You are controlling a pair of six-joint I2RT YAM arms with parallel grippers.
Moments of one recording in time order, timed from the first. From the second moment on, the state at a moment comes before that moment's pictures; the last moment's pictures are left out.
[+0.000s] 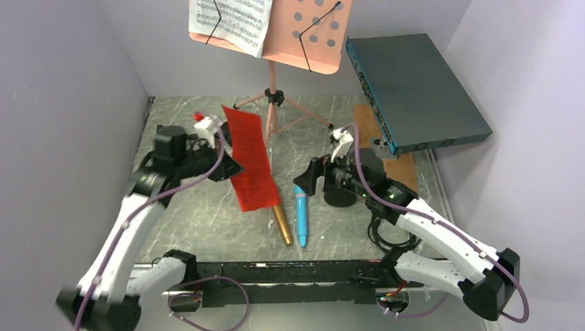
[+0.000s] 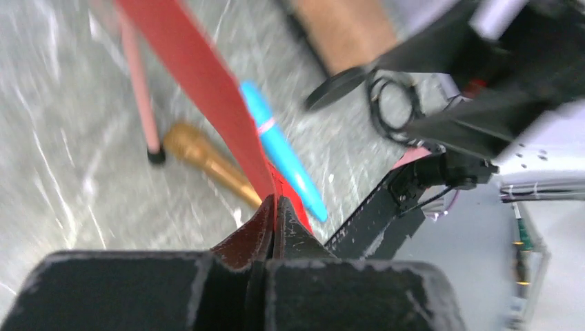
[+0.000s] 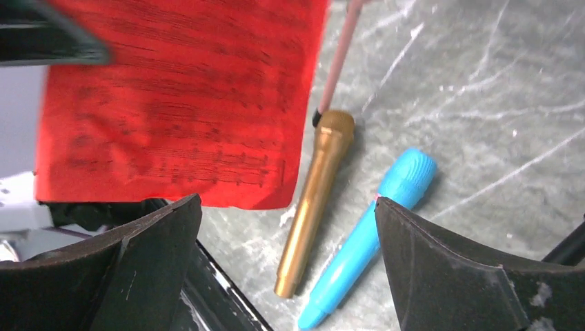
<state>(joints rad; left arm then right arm) -0.27 1.04 1.03 -0.63 0.61 -0.32 0.77 0.98 0.82 -0.21 -0.11 0.44</state>
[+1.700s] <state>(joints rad) -0.03 1.39 1.56 0.34 1.15 -0.93 0.40 1.27 1.37 0.44 -0.93 0.93</state>
